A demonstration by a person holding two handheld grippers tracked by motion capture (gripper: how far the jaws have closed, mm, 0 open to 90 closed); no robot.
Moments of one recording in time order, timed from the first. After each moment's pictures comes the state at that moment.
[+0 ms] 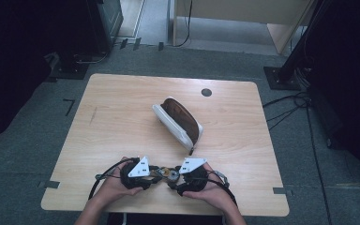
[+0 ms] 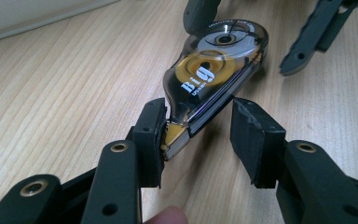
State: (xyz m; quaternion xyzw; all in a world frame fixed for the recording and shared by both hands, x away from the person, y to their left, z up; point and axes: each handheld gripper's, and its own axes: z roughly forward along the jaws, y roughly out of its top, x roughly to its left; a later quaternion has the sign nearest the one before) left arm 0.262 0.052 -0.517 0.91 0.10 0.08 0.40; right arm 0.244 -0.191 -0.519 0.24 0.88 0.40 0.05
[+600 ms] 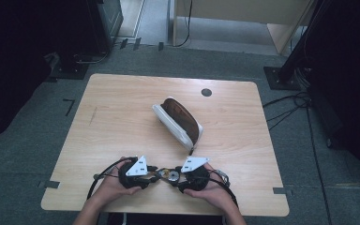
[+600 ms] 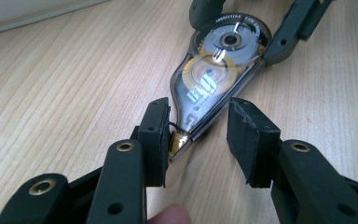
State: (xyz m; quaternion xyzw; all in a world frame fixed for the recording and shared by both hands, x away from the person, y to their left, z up) left arm 0.263 0.058 -0.517 0.91 0.11 0.07 0.40; right arm 0.246 -0.197 -0.518 0.25 0.87 0.41 0.04
